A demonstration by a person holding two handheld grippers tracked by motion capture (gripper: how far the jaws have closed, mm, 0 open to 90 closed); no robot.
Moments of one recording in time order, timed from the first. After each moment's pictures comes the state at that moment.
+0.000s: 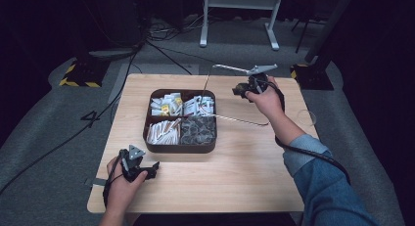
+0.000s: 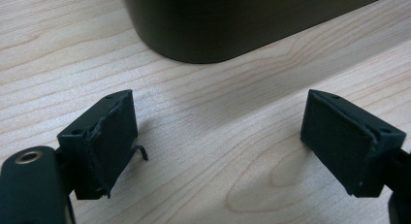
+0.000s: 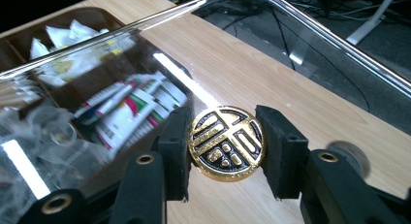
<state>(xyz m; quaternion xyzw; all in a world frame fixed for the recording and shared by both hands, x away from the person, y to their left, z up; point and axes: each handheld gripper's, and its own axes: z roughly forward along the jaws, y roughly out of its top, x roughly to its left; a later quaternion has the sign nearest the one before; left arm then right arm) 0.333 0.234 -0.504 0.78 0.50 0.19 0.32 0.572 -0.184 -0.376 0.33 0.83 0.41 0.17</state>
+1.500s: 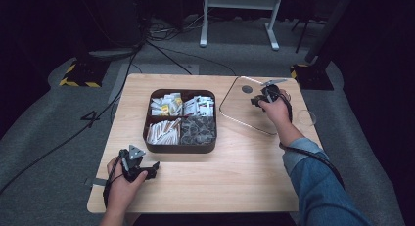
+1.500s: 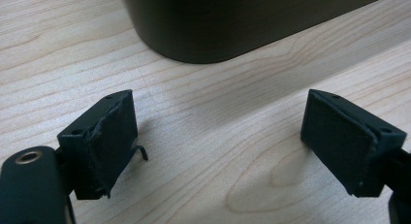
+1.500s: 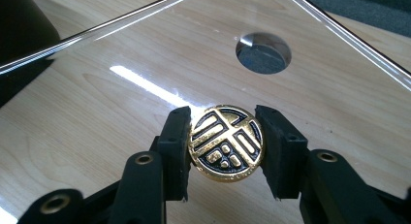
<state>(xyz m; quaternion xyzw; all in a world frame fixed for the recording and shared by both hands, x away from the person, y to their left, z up) 0.333 0.233 -0.504 0.78 0.50 0.19 0.32 0.600 -0.245 -0.457 0.45 0.80 0.34 0.19</state>
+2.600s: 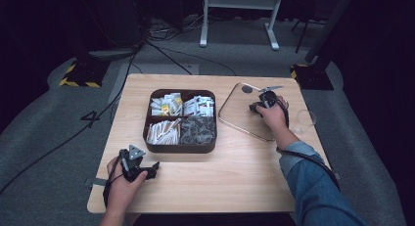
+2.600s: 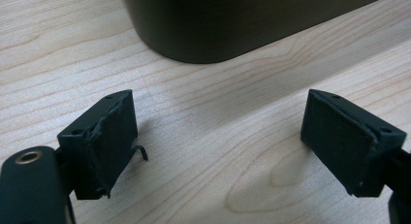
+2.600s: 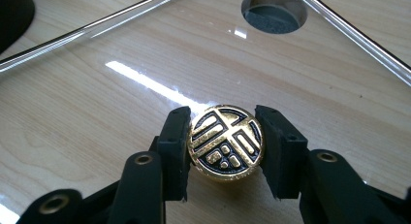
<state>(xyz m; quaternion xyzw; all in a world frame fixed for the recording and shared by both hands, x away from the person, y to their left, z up) 0.333 0.233 -0.504 0.78 0.50 0.19 0.32 0.596 -0.243 -0.485 0.47 0.80 0.32 0.18</state>
